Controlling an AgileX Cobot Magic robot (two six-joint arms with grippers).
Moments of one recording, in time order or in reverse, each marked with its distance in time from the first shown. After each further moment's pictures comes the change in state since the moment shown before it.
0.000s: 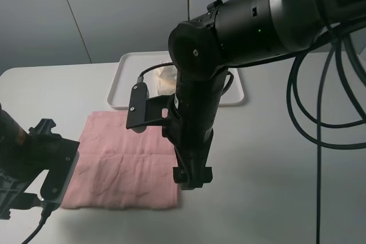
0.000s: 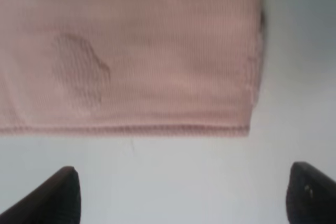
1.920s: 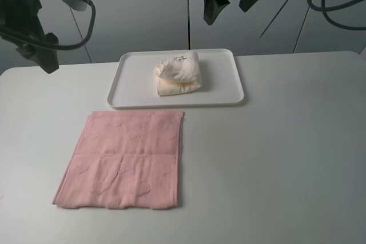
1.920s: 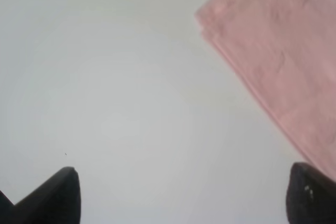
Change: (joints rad) left arm 0.124 0.107 -0.862 0.019 0.652 -0.672; right arm -0.540 0.105 -0.713 0.032 0.323 0.480
